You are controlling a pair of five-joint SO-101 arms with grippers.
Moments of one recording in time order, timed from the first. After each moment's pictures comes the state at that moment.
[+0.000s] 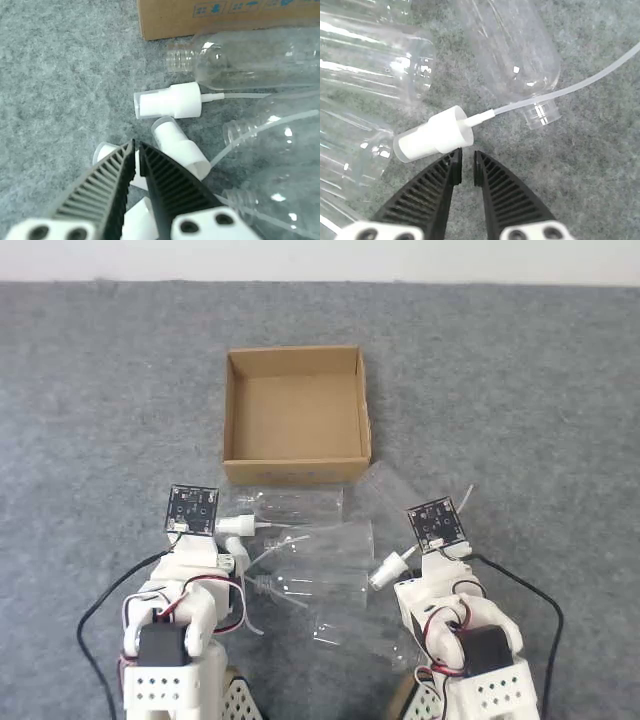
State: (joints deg) left arm -5.9 -103.2 97.3 72.0 0.0; right arm -18.7 -103.5 95.1 73.8 2.2
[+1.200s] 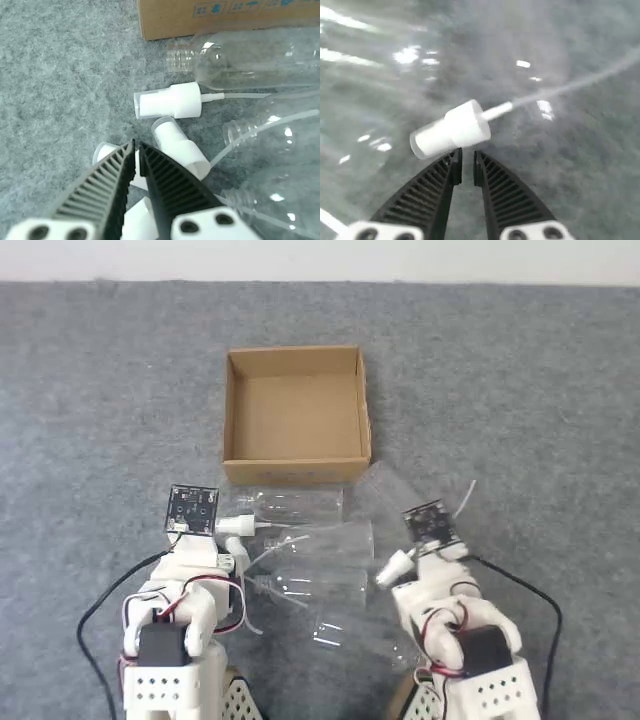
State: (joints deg) left arm -5.9 -103.2 97.3 72.0 0.0; right arm -17.1 -103.5 94.4 75.0 2.2
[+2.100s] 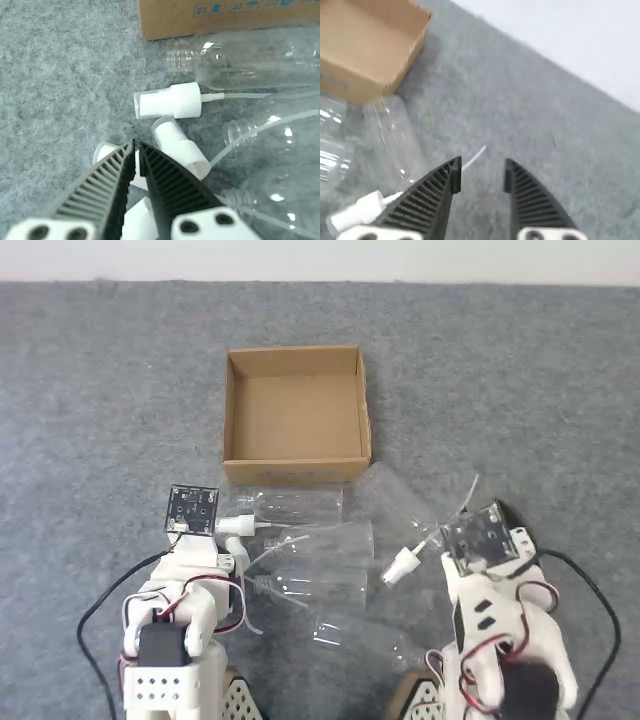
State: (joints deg) left arm -5.9 -103.2 97.3 72.0 0.0; right arm -3.0 -104.1 67.7 72.3 26.5
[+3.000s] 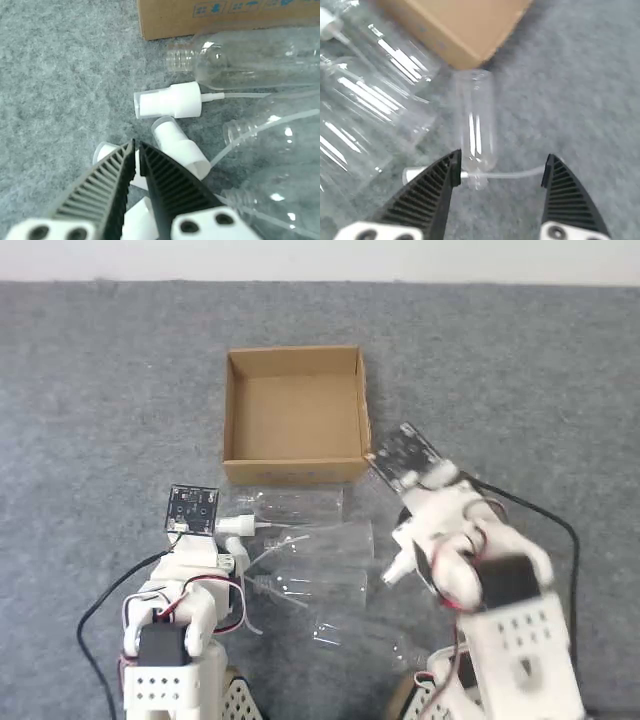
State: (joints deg) left arm -5.9 -103.2 97.3 72.0 0.0; right arm -20.0 -53.5 44.6 72.5 26.8
